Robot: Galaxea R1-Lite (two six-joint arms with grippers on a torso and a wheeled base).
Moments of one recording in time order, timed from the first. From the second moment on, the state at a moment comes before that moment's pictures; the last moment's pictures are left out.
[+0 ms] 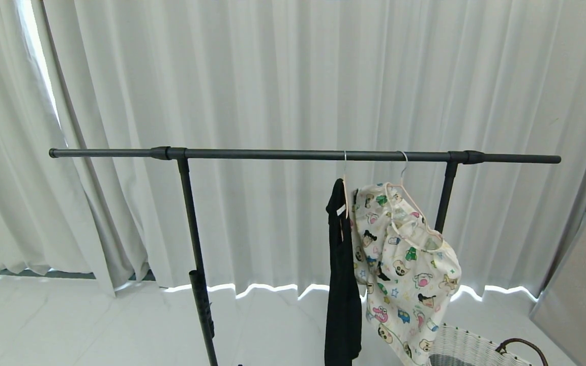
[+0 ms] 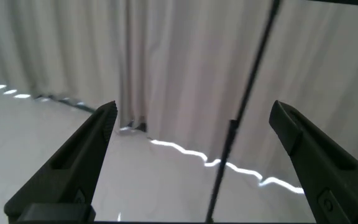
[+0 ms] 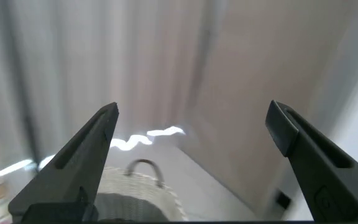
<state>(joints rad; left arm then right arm) 0.00 0.00 0.00 -0.05 0.29 0.03 0.00 0.00 0.00 -0.11 -0.36 -0.23</state>
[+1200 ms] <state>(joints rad) 0.00 0.00 0.00 0.00 0.08 -0.06 0.00 0.00 0.00 -0.08 -0.17 -0.15</state>
